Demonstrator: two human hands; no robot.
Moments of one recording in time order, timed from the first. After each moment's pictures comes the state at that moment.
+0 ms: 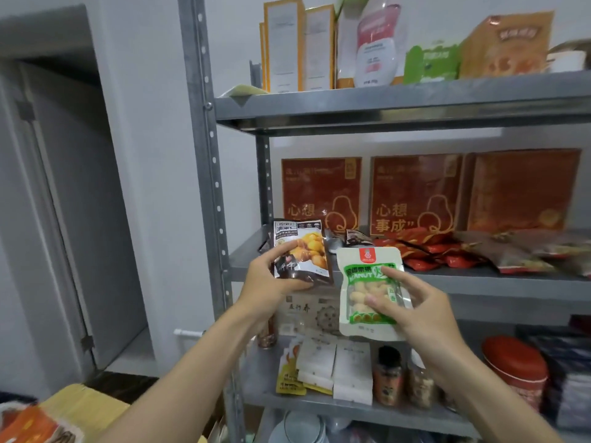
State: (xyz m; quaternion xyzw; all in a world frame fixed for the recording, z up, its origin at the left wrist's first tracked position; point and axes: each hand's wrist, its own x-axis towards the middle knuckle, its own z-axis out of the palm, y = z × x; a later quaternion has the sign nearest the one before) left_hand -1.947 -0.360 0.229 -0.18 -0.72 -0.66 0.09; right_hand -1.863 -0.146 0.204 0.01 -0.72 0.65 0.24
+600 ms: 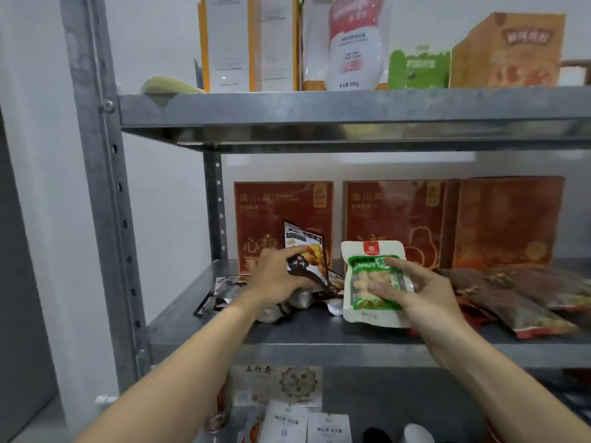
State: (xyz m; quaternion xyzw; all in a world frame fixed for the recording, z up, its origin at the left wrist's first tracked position) left_hand -2.169 -0.262 0.260 -0.28 -0.86 -0.41 0.13; right_hand -2.010 -0.063 0.257 -0.05 -0.68 0.67 0.29
